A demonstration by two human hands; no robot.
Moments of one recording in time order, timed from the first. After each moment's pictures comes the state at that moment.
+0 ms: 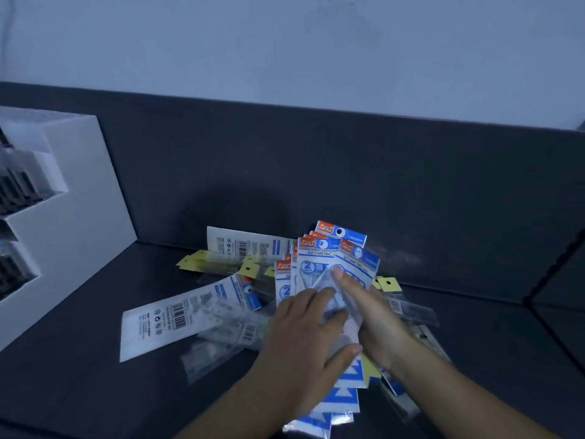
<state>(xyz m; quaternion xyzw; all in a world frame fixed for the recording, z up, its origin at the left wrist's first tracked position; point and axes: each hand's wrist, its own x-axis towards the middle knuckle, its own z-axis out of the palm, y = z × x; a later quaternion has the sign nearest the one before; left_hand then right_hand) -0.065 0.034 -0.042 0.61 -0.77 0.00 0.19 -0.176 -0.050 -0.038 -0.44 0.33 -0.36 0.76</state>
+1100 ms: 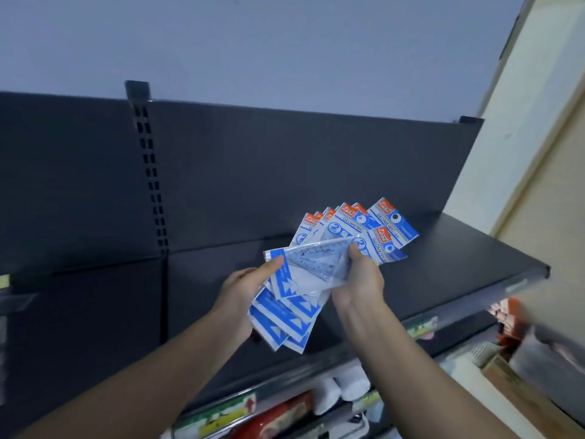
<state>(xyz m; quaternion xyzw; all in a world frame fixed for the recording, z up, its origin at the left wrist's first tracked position) -0.551 -0.034 -0.030 0.44 -0.34 -0.71 0.42 -0.698 -0.018 -0.003 -0.04 0.41 -0.77 0.48</state>
